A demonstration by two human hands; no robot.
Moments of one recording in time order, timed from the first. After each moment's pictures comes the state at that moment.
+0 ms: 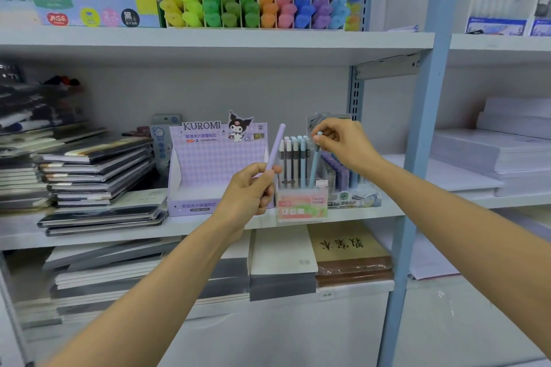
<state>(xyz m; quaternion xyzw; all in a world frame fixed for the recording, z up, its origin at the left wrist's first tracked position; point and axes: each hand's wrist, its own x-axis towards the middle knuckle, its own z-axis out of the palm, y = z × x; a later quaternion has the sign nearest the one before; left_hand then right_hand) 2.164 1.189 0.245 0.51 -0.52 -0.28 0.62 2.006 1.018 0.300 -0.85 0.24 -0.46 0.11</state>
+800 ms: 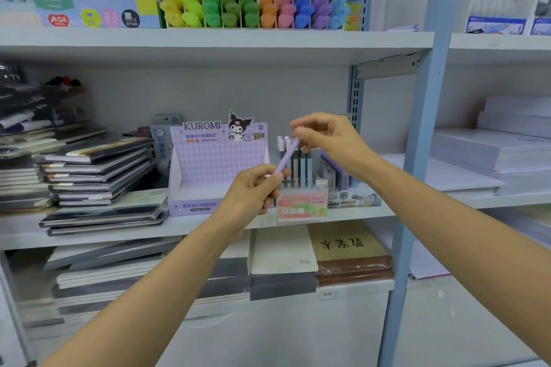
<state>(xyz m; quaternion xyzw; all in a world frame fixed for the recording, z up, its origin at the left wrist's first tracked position) 2.162 1.190 0.246 0.52 -0.56 -0.26 0.59 2.011 1.062 0.309 -0.80 0.10 -0.45 0.39</state>
